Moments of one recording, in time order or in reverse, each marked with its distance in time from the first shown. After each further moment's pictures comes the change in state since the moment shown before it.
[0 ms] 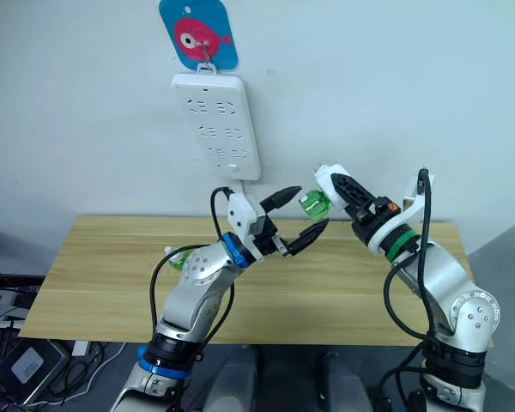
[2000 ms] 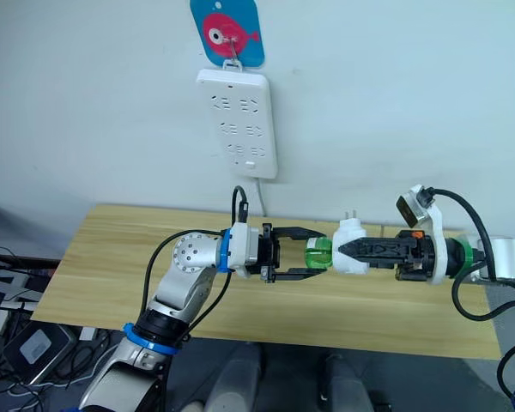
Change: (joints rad) left arm -0.115 0.171 -0.061 0.176 -0.065 -0.299 -0.567; right arm -0.149 -0.745 0.266 0.468 0.090 0.610 0.928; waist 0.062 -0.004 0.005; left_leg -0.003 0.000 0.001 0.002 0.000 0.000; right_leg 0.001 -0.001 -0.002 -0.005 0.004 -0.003
